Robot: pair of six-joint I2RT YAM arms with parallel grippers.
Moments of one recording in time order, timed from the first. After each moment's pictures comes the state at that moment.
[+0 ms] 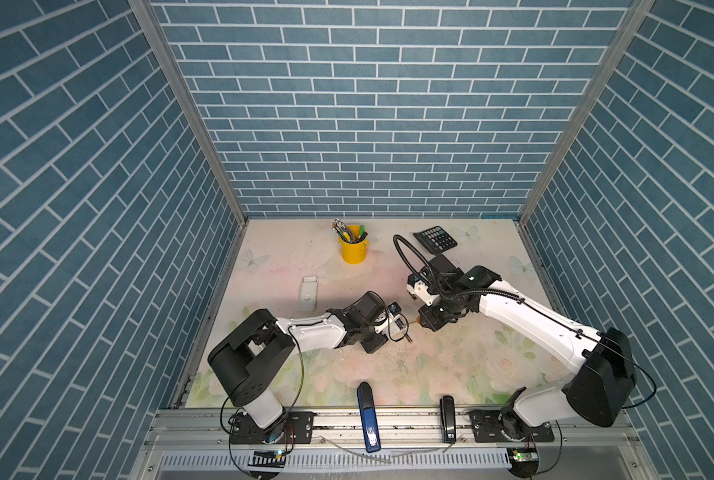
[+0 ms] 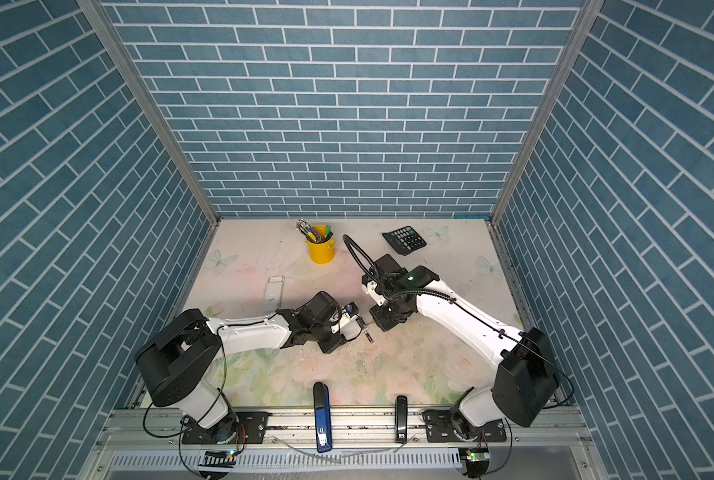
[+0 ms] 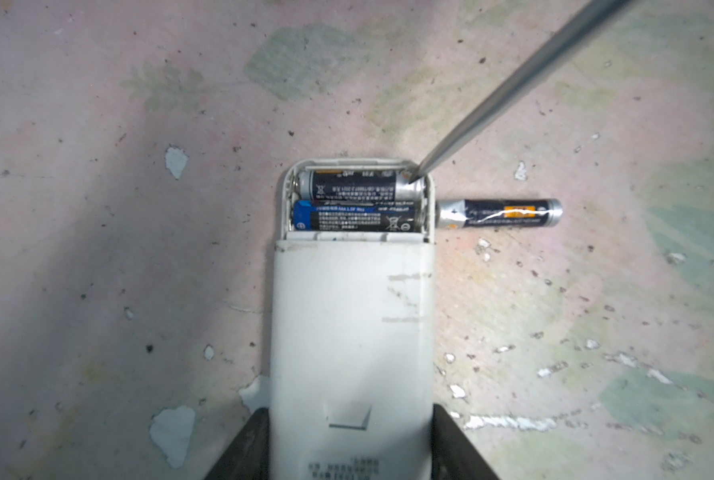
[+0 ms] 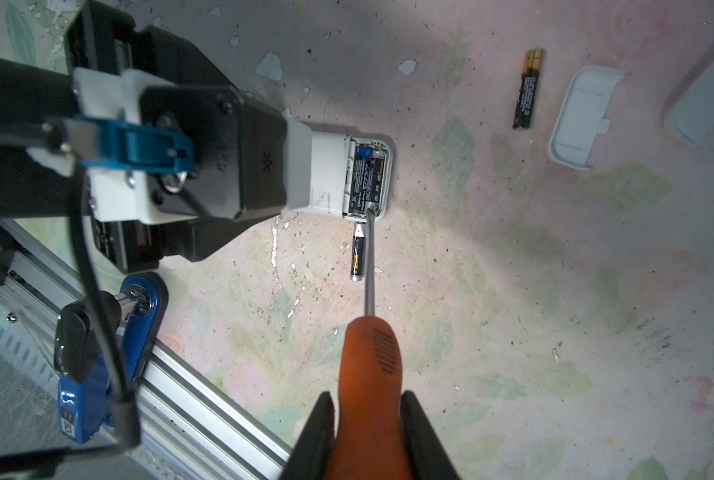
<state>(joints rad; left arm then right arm) -0.83 1.64 0.79 -0.17 0.08 0.17 0.76 1.45 1.22 -1.04 -0.14 0.05</state>
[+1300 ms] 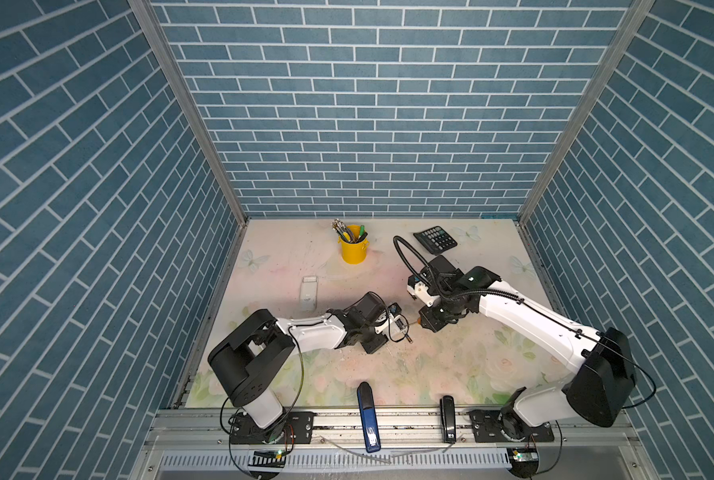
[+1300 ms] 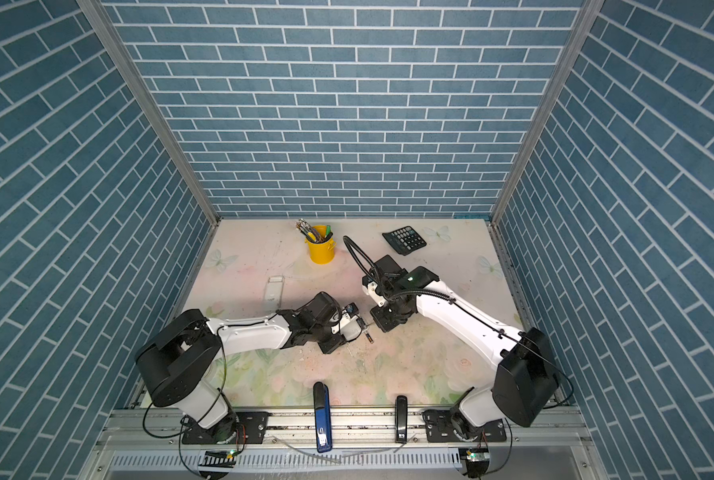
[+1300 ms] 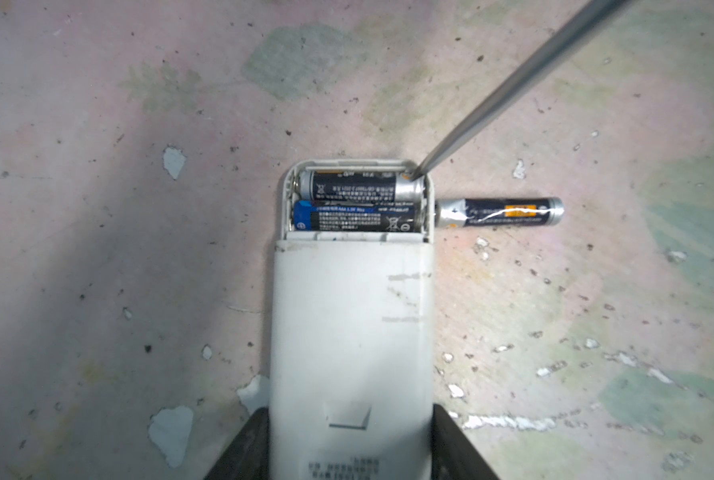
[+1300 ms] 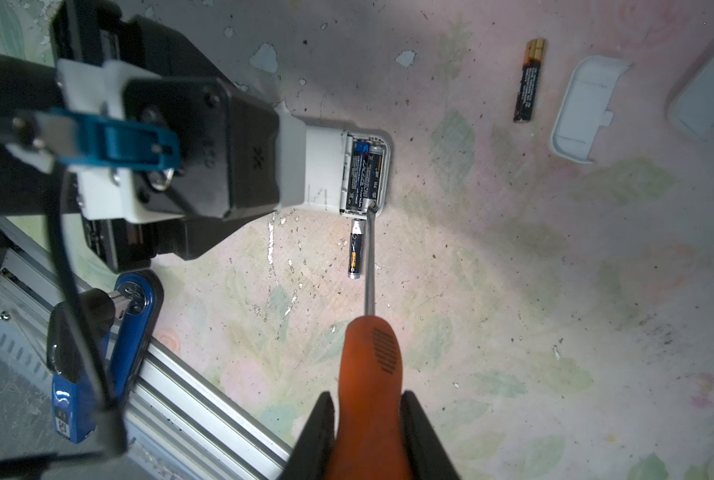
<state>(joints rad) -0.84 1.64 0.79 -0.17 0.07 0.17 0.76 1.45 1.21 -1.04 -0.14 0.05</state>
